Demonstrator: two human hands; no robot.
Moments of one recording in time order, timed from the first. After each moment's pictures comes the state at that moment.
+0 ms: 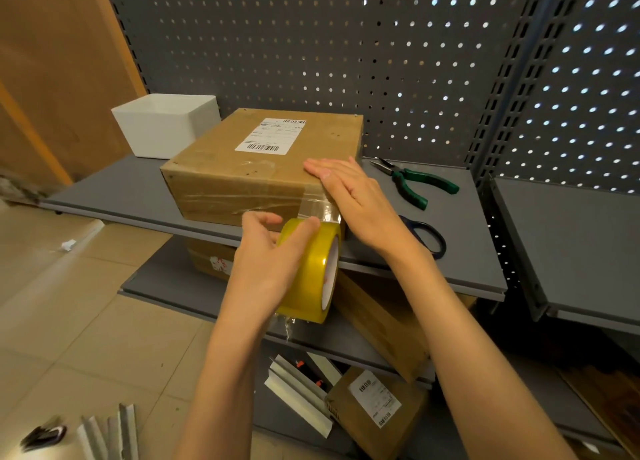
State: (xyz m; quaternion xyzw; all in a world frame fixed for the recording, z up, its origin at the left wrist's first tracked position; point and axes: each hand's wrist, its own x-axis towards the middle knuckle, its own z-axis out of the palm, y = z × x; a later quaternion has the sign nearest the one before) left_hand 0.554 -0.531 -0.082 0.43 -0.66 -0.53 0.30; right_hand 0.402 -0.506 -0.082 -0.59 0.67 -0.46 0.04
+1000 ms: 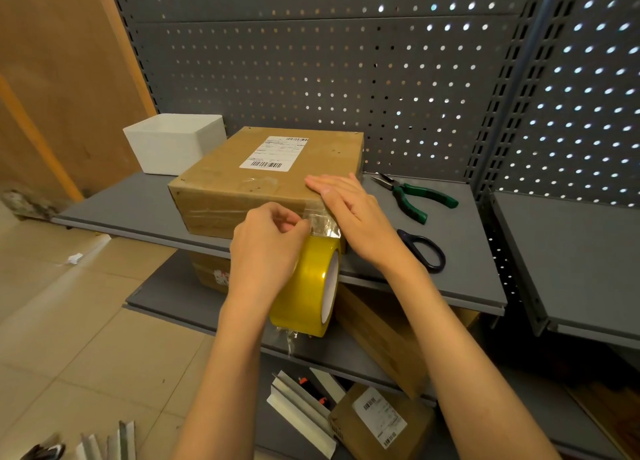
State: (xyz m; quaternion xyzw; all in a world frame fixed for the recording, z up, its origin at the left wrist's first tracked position) left_hand 0.538 -0.554 -0.070 0.42 -0.76 -0.36 0.34; right_hand 0.402 -0.508 -0.084 -0.58 0.66 -0.48 0.05
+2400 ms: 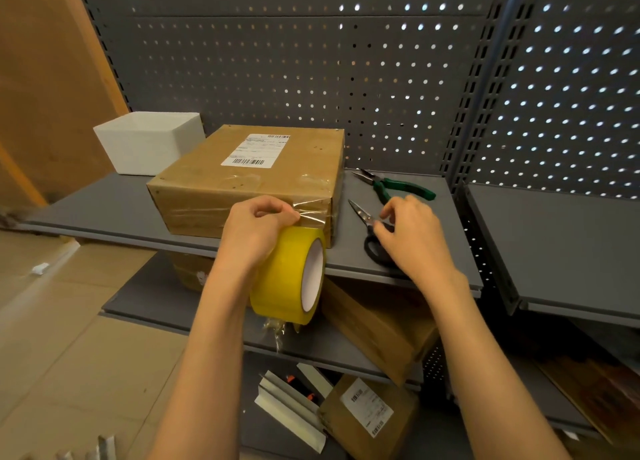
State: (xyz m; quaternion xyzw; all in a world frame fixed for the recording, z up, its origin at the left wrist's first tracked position) left_hand 0.532 -0.569 -0.068 0.37 -0.69 -0.55 0.30; right_hand 0.373 -0.448 -0.101 -0.39 0.88 -0.26 -0.10
